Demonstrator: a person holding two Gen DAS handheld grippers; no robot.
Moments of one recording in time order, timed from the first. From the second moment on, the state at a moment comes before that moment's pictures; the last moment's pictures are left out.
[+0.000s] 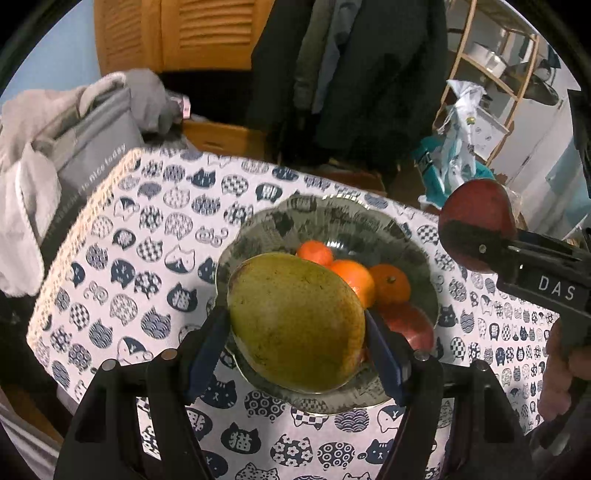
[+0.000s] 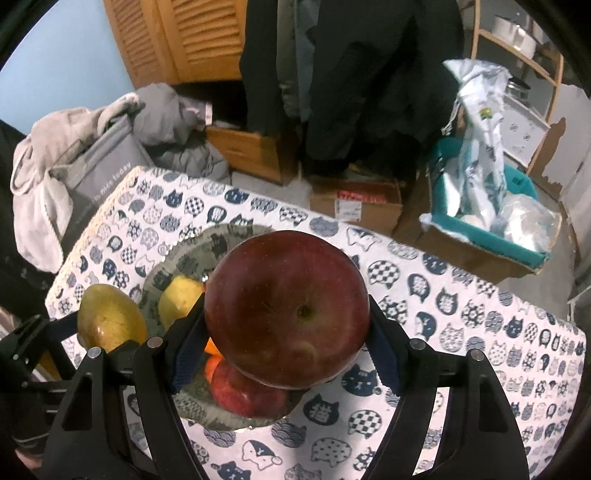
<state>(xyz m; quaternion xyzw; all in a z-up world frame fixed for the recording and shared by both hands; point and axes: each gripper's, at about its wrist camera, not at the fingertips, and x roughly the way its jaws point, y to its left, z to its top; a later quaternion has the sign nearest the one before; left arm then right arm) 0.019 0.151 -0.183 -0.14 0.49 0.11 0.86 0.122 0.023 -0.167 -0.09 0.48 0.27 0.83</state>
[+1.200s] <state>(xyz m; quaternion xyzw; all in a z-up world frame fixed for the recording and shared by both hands) 0.029 0.170 -0.211 -0.14 0.51 0.14 0.84 0.142 0.049 -0.224 -0.08 0.53 0.29 0.79</state>
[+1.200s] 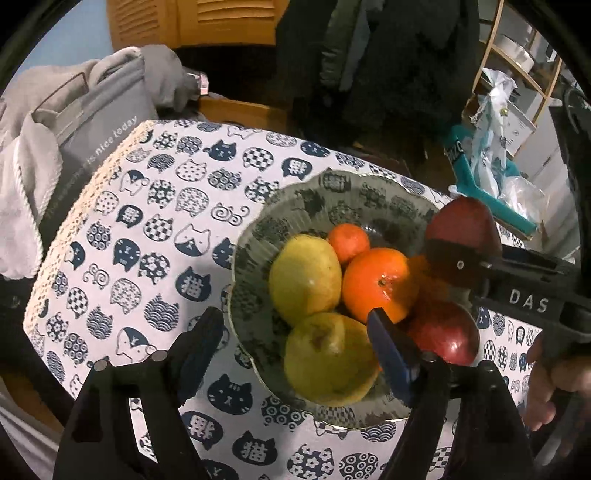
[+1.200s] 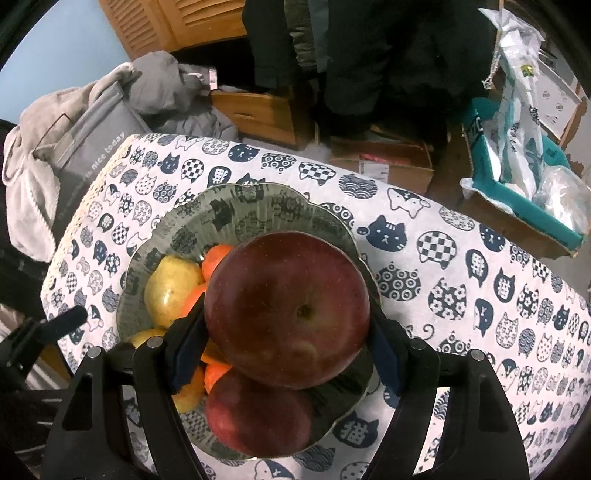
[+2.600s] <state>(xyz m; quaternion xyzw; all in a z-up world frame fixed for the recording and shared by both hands) 0.006 0.151 -0.098 -0.11 0.41 0.13 0.90 0.108 -0.018 -0.105 -0.09 0.42 0.24 0.87</state>
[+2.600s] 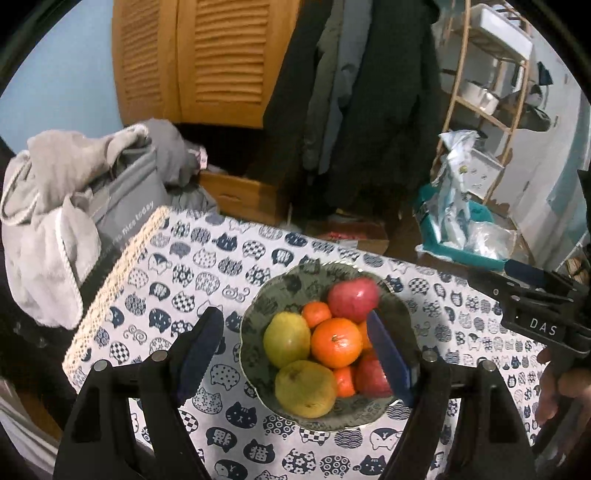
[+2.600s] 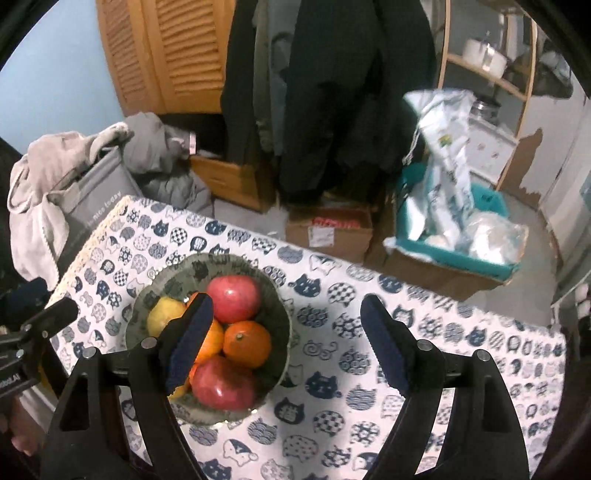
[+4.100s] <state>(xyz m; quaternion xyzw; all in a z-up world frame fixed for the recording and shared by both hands) -0.016 0.051 0.019 -0.02 0.28 0.06 0.96 0.038 -0.173 0.013 -0.02 0.25 0.13 0.96</state>
